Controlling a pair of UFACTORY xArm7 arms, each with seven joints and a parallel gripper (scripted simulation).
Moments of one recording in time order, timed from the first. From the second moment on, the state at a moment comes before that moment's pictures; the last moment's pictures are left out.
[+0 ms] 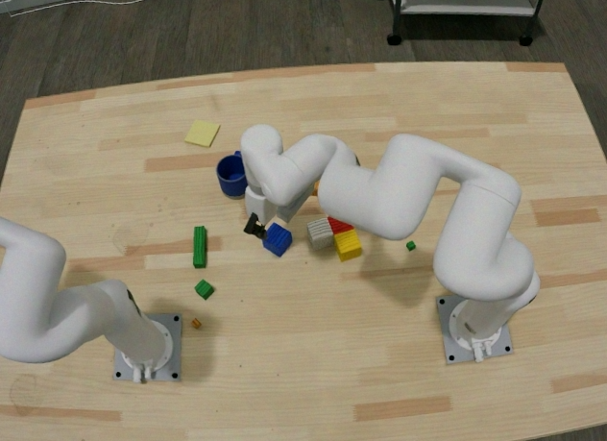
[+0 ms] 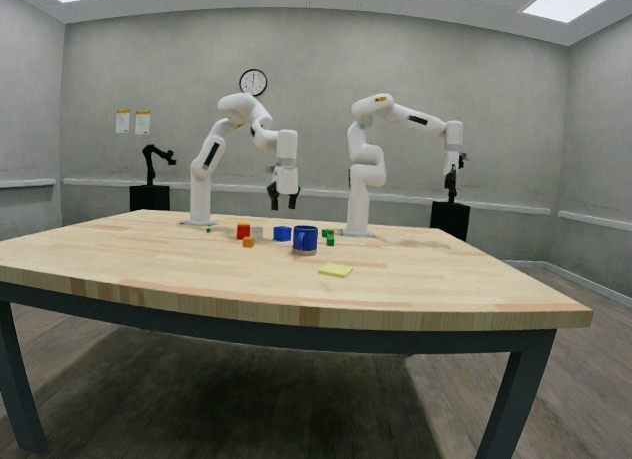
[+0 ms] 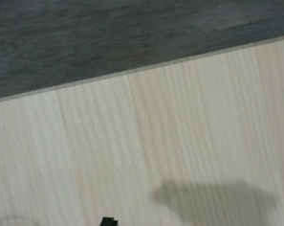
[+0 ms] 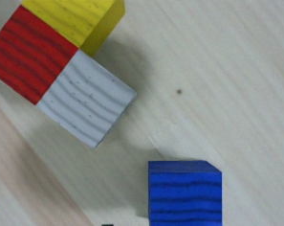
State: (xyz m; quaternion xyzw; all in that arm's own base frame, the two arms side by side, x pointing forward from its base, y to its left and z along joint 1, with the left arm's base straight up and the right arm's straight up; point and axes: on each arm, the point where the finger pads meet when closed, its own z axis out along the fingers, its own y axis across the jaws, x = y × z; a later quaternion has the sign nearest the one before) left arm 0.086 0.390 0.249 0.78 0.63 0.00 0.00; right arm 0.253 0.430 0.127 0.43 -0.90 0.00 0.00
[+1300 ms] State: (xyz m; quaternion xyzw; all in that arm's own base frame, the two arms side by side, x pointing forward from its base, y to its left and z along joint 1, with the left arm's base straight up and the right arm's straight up) left arm -0.006 0.399 0.249 0.70 0.71 0.00 0.00; right arm 0.253 0.430 0.127 0.43 -0.90 0.00 0.00
